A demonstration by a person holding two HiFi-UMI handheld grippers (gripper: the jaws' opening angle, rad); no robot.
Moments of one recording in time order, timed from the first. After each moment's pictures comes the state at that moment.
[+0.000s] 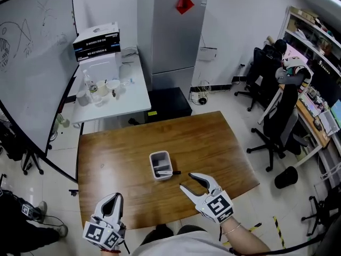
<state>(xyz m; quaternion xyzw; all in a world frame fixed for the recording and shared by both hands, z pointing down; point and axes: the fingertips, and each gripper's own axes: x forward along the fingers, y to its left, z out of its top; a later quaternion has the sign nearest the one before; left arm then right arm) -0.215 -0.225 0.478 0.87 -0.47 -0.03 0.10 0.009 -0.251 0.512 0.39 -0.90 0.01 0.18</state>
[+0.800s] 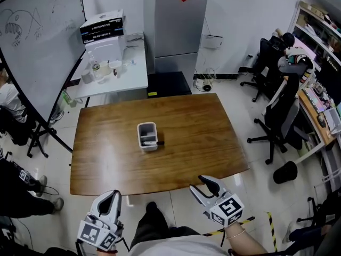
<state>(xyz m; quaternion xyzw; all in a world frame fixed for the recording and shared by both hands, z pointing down) -0.123 -0.085 0.448 0.87 -0.49 -0.01 0.09 0.130 -0.115 0.524 0.40 -0.90 0.10 0.12</state>
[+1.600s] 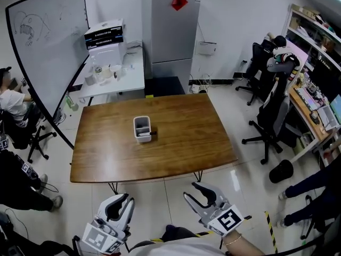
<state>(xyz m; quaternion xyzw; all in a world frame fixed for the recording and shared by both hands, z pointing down) -0.039 0.039 0.409 0.91 -0.41 -0.04 0.01 0.135 0.020 0.450 0.36 -0.93 -0.01 0.03</state>
